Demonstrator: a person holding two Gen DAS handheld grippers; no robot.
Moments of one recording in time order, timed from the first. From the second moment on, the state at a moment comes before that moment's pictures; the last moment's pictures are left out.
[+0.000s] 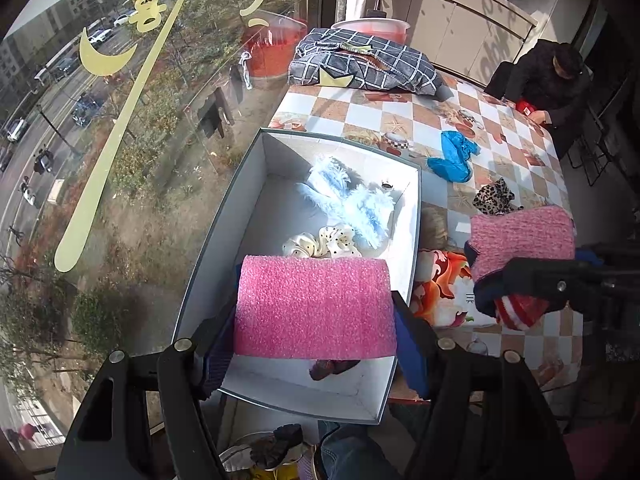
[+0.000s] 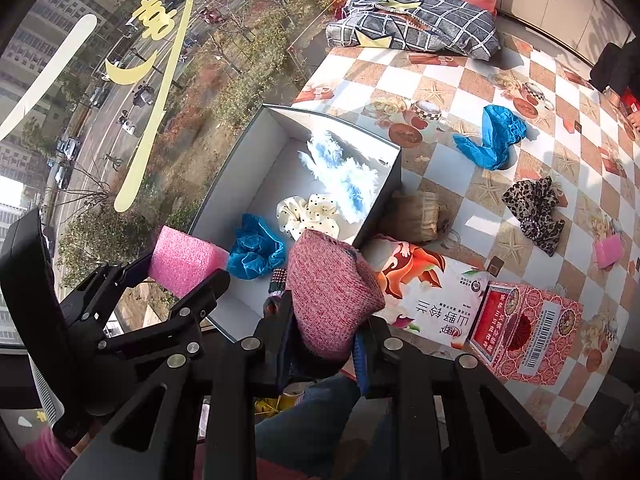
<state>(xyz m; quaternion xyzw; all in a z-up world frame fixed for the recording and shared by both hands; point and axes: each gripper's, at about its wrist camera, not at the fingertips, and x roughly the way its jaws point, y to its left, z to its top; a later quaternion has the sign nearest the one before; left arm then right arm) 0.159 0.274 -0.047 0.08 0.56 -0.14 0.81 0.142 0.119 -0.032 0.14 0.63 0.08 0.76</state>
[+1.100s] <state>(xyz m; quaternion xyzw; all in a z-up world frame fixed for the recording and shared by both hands) 0.165 0.279 -0.054 0.08 0.57 -0.14 0.81 0.152 0.126 -0.036 0.14 0.64 0.09 0.75</state>
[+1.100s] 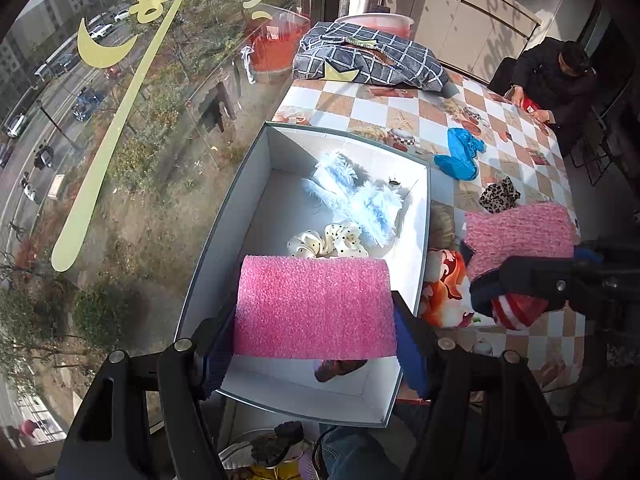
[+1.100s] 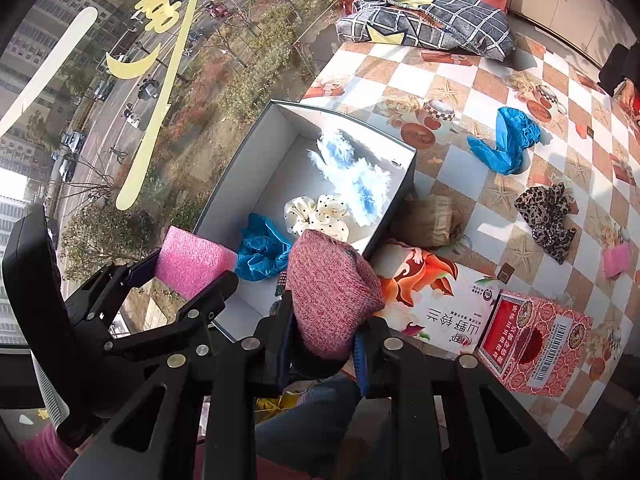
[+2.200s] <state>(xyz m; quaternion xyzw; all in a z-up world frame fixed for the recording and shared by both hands) 0.192 0.285 -0.076 0.09 0.59 -0.12 0.79 0.205 0.152 -0.060 0.13 0.65 0.11 0.74</state>
